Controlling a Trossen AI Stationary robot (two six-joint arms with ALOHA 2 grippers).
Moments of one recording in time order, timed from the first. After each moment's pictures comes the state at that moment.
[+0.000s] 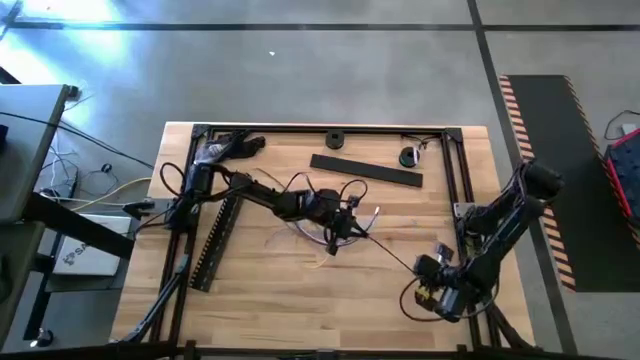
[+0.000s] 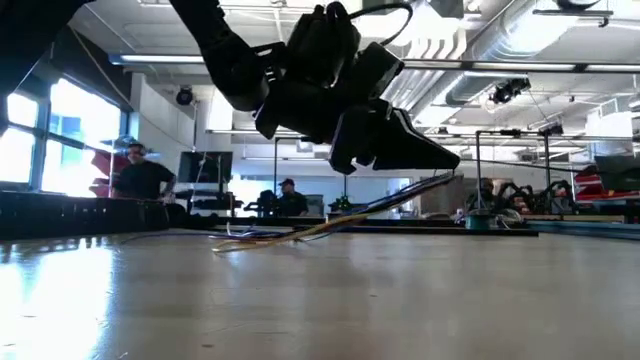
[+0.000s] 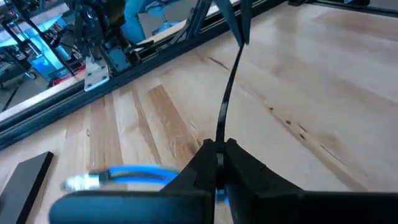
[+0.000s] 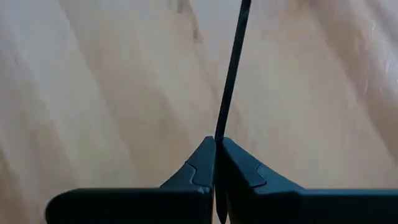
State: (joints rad) left arm 0.02 2.12 1.20 0.53 0.28 0.47; right arm 1.03 1.48 0.83 -0.85 0.32 1.49
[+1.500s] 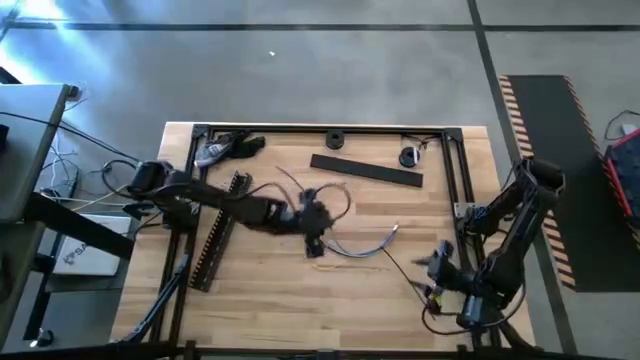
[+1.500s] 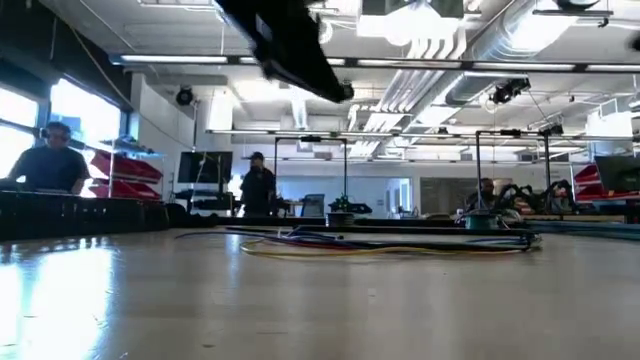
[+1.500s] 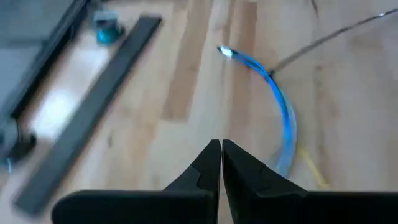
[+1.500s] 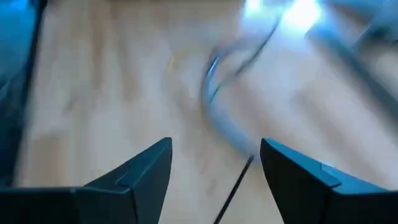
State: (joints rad) left arm -0.27 1.68 1.20 -0.33 -0.47 -0.27; right arm 1.04 1.39 0.92 -0.93 1.02 1.32
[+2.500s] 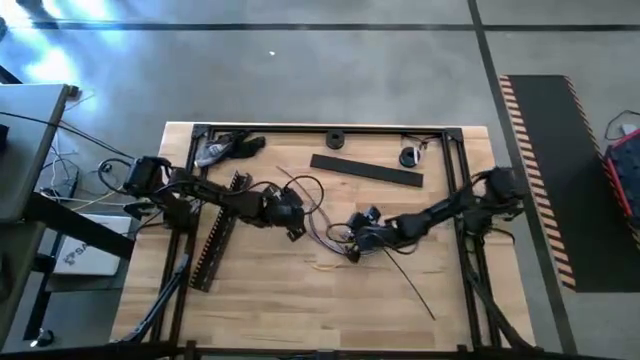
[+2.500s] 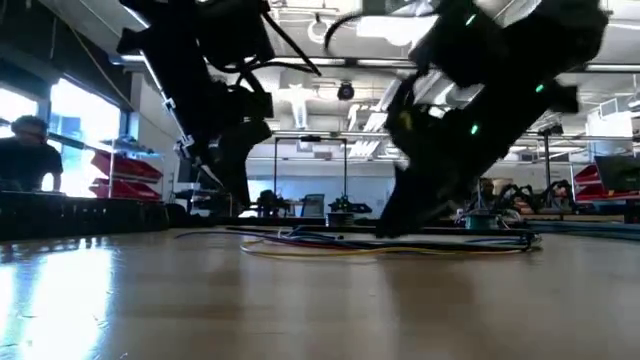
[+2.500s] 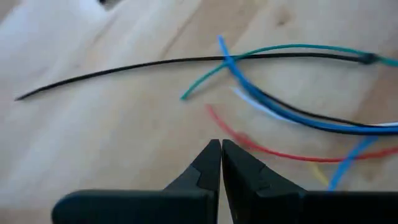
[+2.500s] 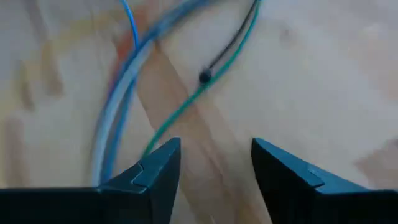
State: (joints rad) left arm -0.11 1.66 0.92 -0.45 -0.49 -0.61; right arm 0.22 1.86 0.80 0.14 0.38 0.56
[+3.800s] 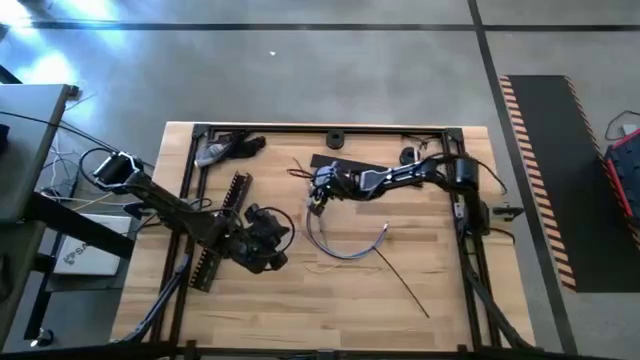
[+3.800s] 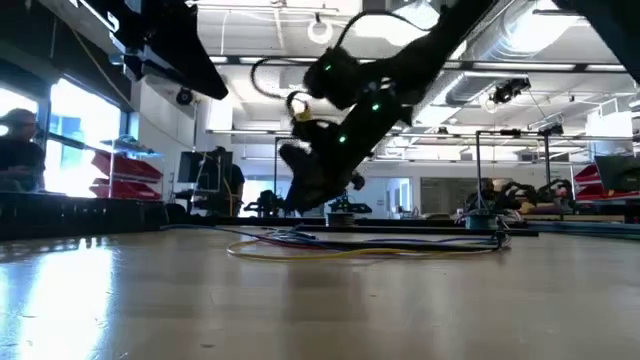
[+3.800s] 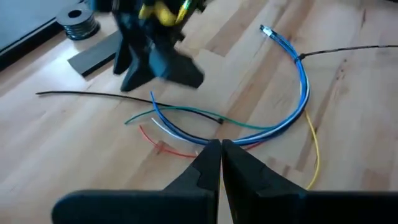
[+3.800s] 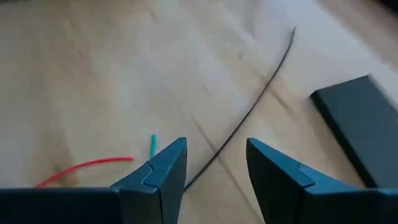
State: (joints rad) left arm -0.49 1.41 0.92 -0.47 -0.77 -0.80; right arm -0.16 2.12 1.31 0.00 0.22 0.22
